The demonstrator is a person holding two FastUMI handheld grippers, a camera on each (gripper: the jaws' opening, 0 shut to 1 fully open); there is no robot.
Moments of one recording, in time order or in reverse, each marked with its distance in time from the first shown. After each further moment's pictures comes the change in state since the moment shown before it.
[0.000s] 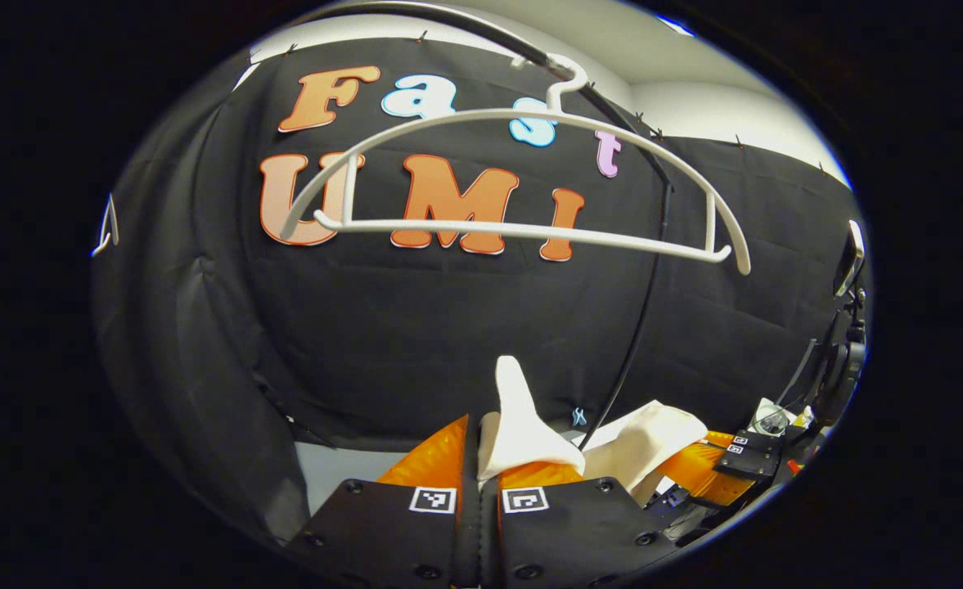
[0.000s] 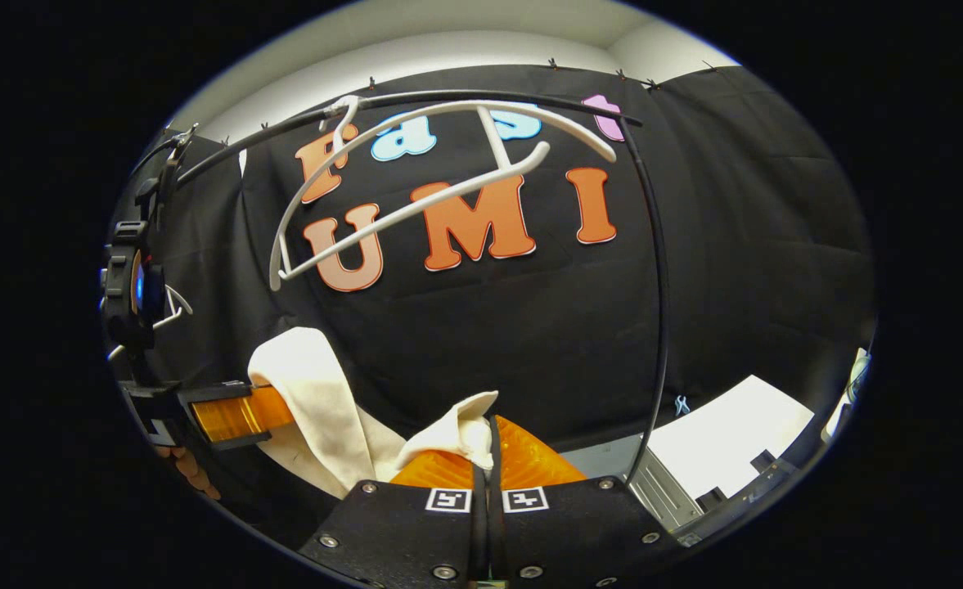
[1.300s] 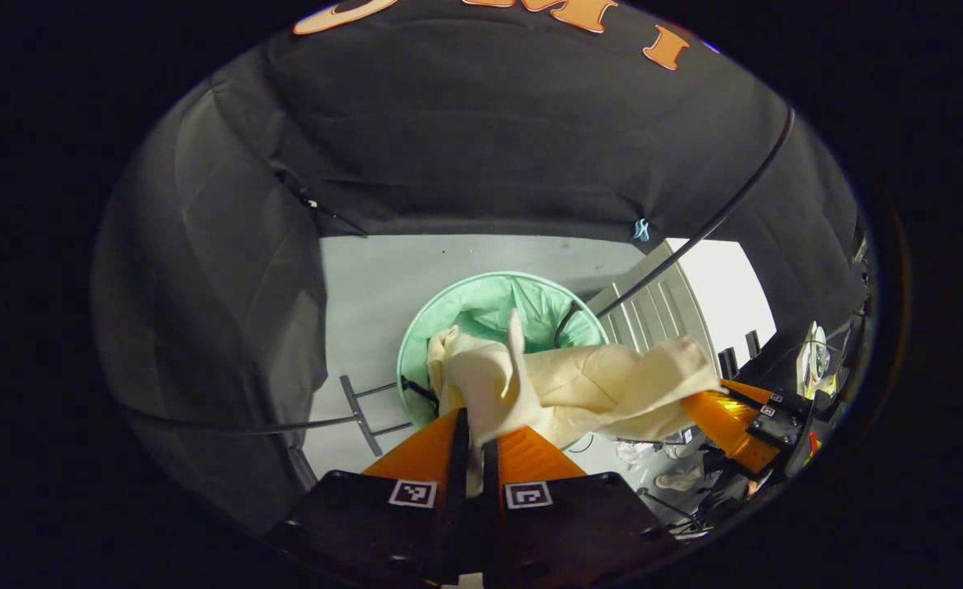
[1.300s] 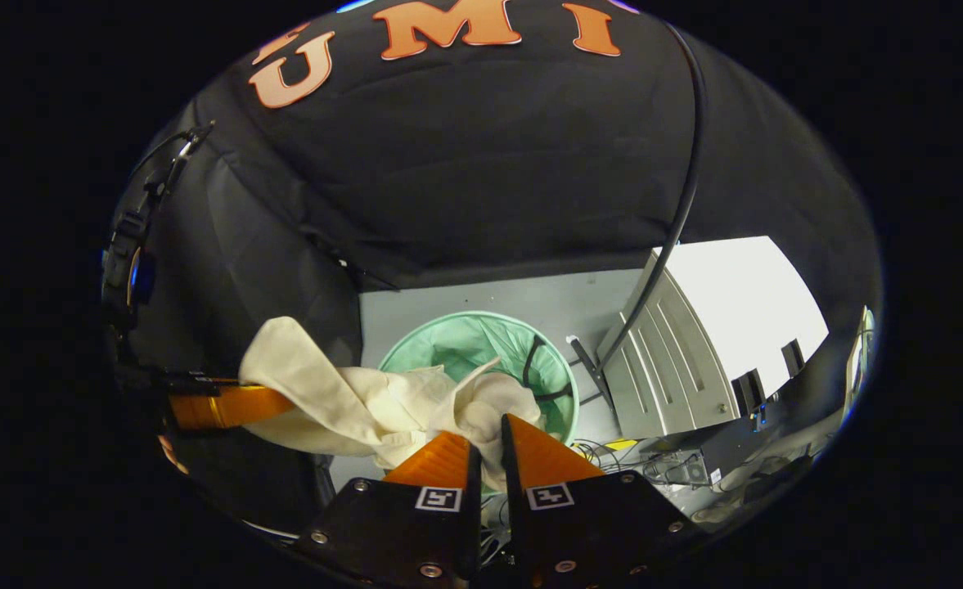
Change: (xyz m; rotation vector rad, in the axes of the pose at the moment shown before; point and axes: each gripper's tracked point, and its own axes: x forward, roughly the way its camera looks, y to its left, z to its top) left arm 0.019 0.077 -0.326 -0.138 0.814 0.166; right arm 0.038 -0.049 -0.311 -0.018 0.680 -0.083
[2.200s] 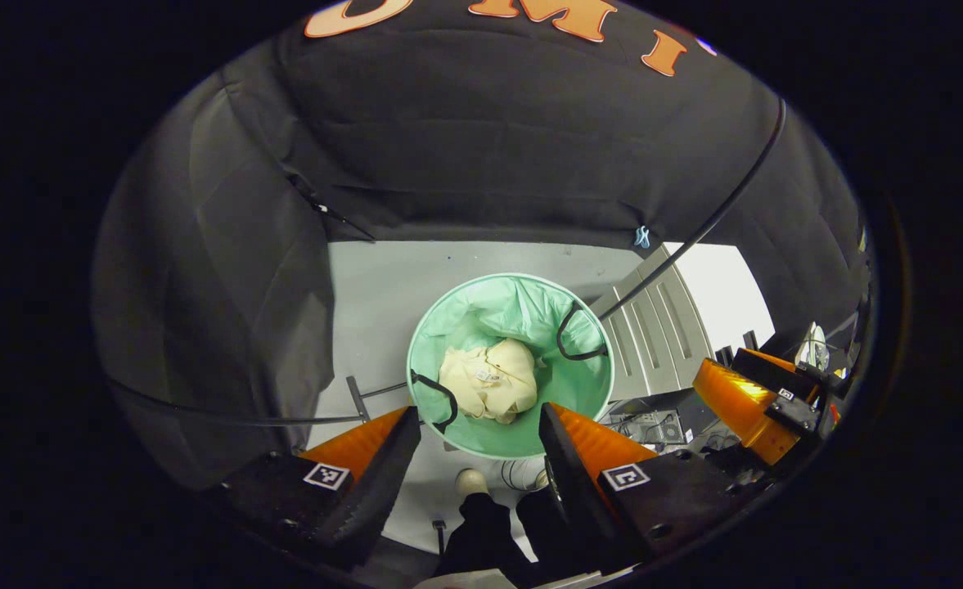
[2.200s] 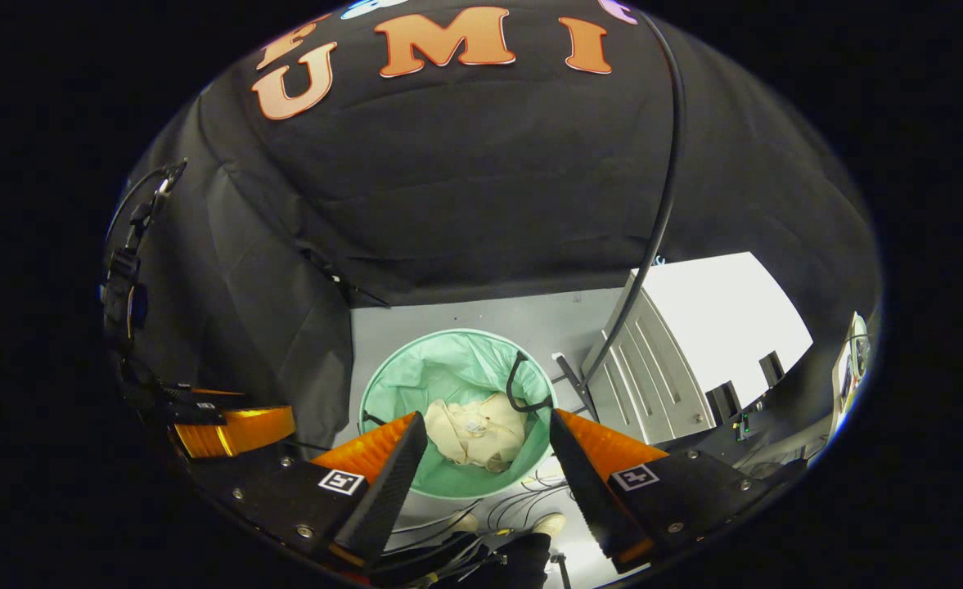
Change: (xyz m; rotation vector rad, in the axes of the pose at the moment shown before) left arm -0.045 -0.001 -0.009 -0.020 -0.059 0.008; right arm -0.042 -0.014 0.033 -0.005 -0.108 -0.033
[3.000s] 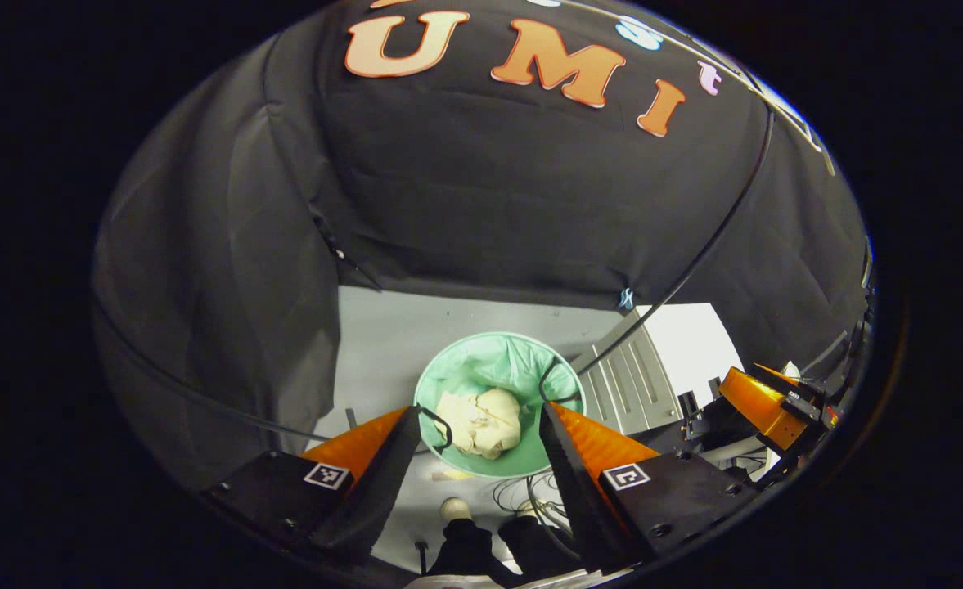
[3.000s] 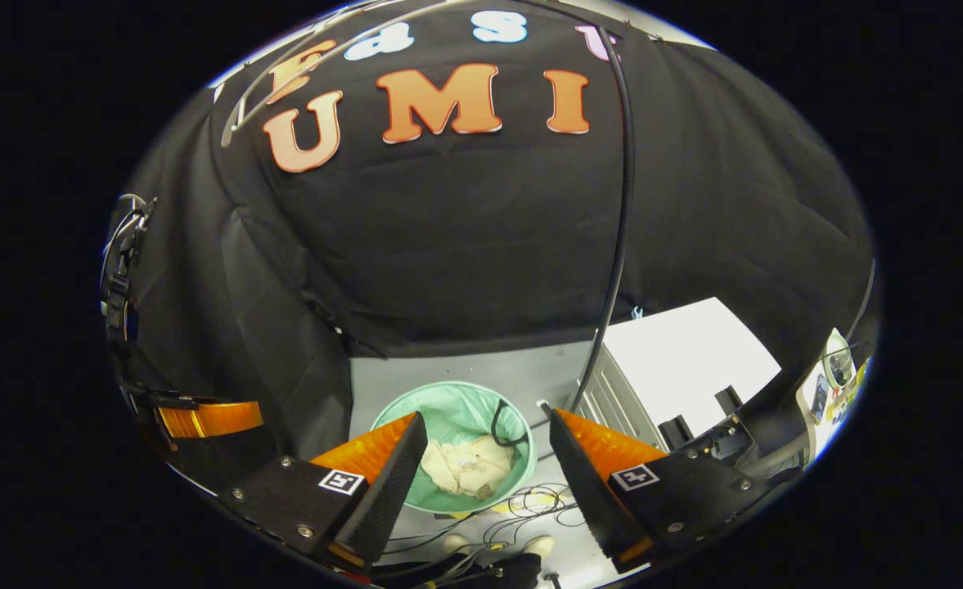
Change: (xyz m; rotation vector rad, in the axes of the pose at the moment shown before) left arm -0.116 0.011 0.048 -0.059 -0.256 -0.033; right arm -0.117 -0.016 0.082 -0.003 -0.234 -0.033
